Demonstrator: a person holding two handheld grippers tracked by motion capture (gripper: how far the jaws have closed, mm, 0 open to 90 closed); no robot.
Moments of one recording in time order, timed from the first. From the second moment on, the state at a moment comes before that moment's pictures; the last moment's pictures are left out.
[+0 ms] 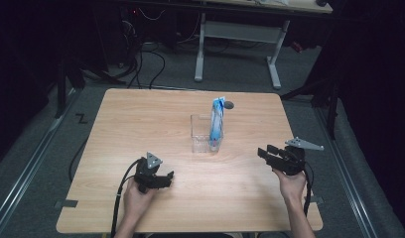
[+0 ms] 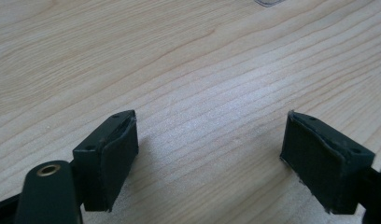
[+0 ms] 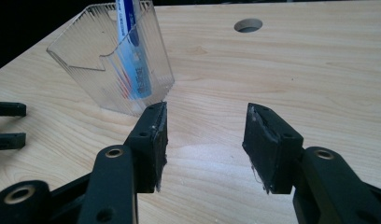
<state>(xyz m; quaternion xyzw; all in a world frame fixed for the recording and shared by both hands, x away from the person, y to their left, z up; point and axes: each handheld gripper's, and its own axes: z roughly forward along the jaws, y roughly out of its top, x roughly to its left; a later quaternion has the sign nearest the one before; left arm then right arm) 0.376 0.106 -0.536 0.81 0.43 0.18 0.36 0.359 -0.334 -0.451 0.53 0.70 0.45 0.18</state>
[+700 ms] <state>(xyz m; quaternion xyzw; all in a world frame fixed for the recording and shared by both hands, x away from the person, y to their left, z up) 0.376 0.106 -0.536 0.81 0.43 0.18 0.36 0.362 -0.321 -0.470 0.53 0.70 0.44 0.18</state>
